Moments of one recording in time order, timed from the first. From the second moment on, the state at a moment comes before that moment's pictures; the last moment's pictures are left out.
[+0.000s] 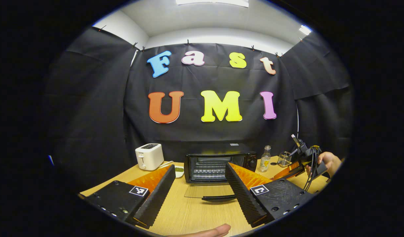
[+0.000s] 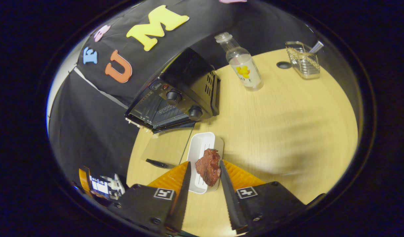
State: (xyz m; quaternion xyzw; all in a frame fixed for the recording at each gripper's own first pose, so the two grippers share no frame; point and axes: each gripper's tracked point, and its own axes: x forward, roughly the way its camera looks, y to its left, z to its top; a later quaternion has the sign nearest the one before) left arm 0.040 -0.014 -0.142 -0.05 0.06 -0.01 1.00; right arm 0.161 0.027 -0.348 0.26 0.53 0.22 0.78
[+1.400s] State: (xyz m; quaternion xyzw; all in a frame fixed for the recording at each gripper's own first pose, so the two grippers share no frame) left arm -0.028 0.032 -0.126 0.00 0.05 0.02 1.00; right arm 0.129 0.115 -0.248 -0.07 0.31 0.21 0.92
